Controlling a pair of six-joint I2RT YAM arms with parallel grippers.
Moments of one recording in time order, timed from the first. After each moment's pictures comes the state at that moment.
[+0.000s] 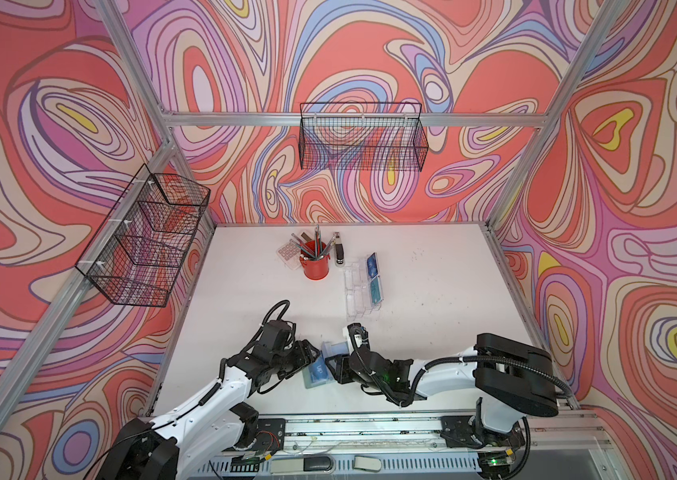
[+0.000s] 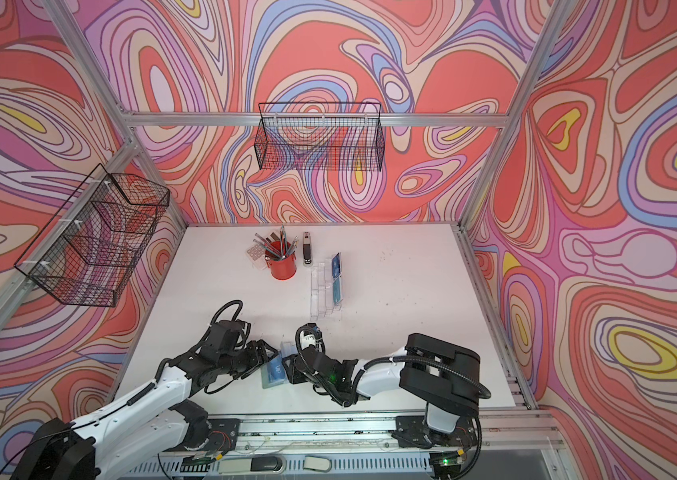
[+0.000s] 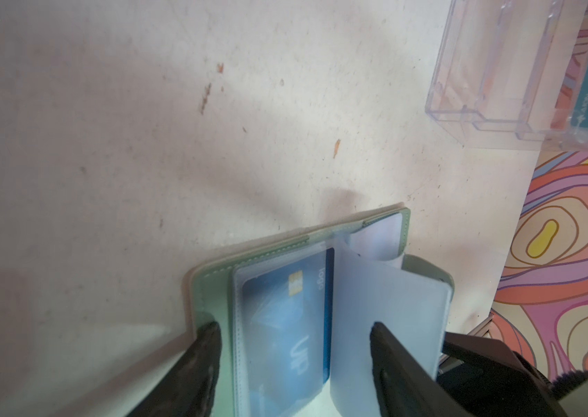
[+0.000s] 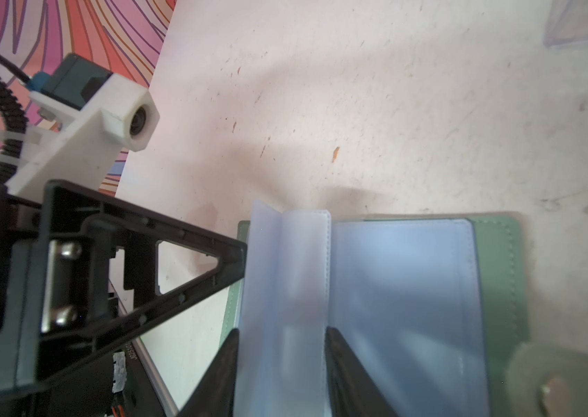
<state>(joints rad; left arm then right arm) -0.46 0.94 0.31 -0.30 0.31 -0.96 1.22 1.69 0.64 0.47 0.19 1.00</state>
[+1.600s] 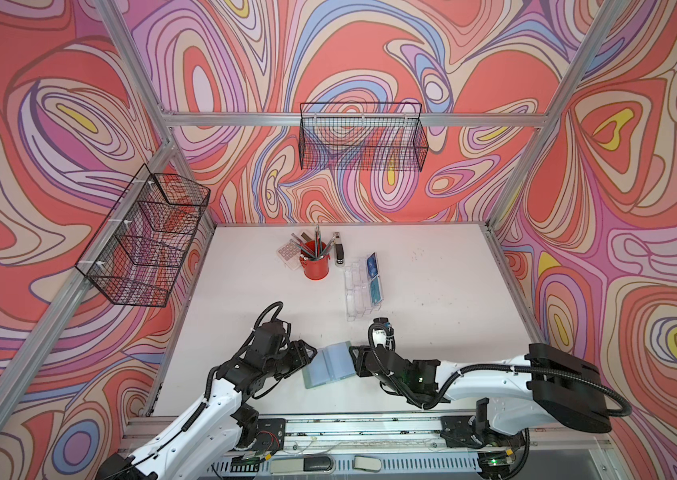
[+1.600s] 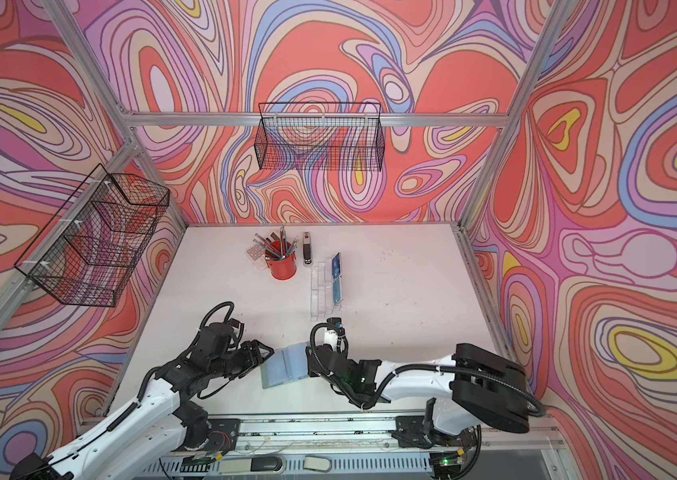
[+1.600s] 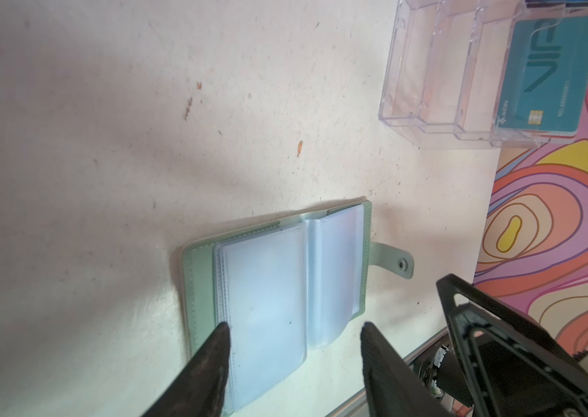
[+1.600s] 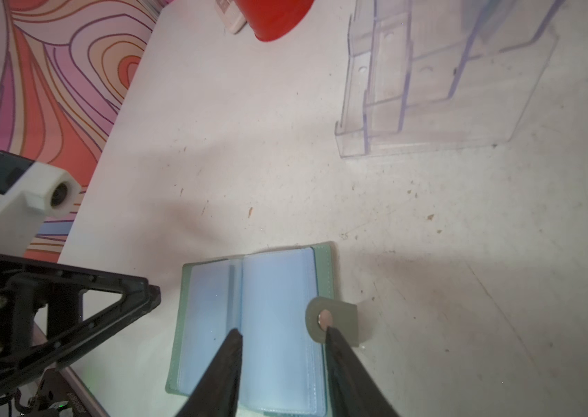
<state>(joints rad) -0.46 0.73 0.32 -0.43 0.28 -0.97 1.22 1.39 0.57 0.20 0.44 1.00</state>
